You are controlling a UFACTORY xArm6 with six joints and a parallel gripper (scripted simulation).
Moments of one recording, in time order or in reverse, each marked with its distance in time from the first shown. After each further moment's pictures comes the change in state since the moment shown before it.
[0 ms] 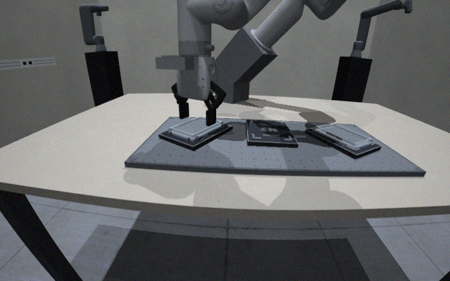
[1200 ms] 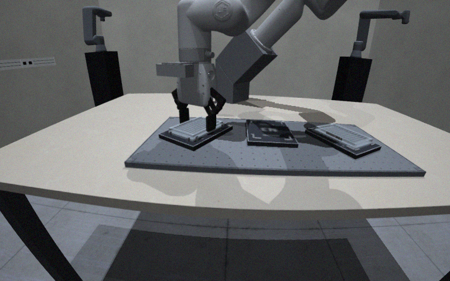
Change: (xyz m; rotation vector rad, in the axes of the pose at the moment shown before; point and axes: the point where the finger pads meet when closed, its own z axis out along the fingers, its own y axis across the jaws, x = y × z) arm 0.000 0.000 0.015 0.000 0.000 0.000
